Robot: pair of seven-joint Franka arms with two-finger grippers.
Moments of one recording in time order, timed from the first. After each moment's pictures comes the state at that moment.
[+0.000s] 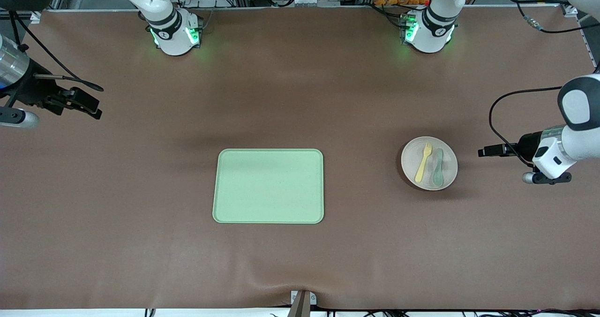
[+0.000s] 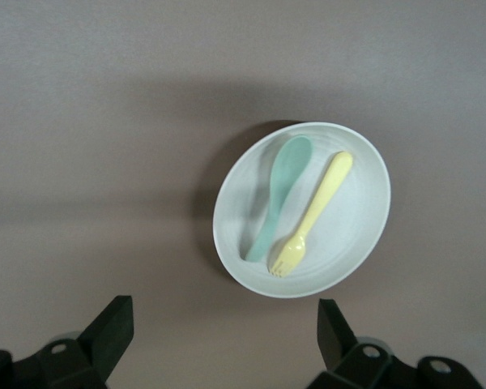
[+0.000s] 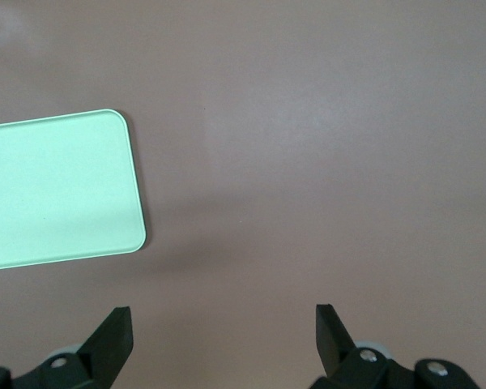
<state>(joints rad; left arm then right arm) 0.23 0.36 -0.07 -1.80 -0.26 1.91 0.23 -0.07 0.00 0.12 -1.62 0.02 1.61 0.19</state>
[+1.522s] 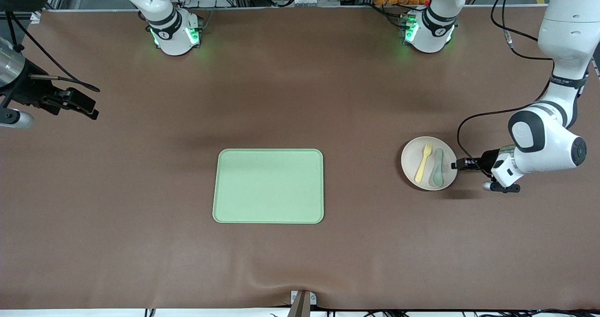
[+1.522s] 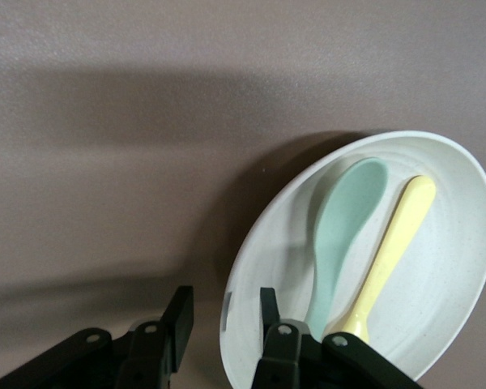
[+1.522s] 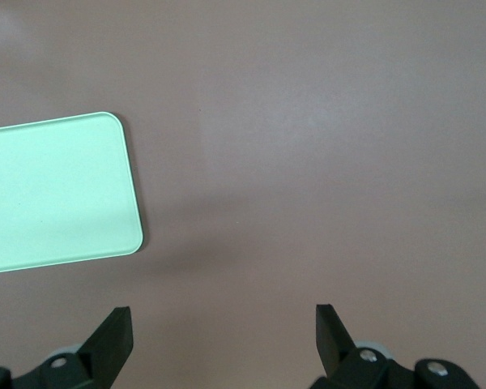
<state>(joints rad) 0.25 0.56 -0.12 -1.92 -0.36 2.22 0.41 -0.08 0.00 0.12 -1.62 0.02 1.61 0.19</state>
